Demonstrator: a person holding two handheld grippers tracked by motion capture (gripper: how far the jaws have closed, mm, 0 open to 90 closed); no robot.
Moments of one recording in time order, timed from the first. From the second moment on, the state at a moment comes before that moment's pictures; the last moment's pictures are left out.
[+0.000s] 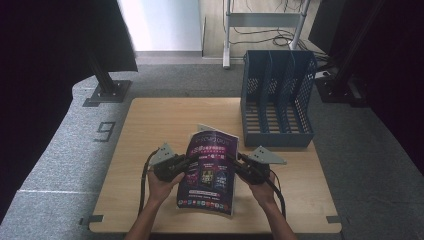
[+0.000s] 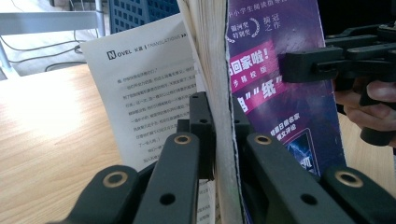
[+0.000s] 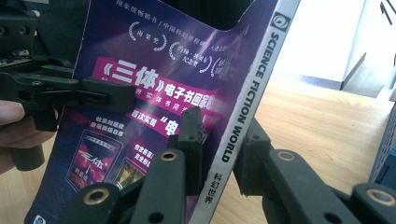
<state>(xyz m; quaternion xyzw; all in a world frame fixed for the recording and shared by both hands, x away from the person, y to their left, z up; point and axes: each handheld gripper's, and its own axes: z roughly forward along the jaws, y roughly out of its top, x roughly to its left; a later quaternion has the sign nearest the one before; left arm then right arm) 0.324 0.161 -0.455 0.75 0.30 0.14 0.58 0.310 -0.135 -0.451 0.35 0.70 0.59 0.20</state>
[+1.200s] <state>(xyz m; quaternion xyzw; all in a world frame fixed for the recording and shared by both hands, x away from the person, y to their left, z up) 0.338 0.152 -0.425 0.74 0.28 0.18 0.58 0.328 -0.142 -0.431 0.34 0.70 0.59 0.22</state>
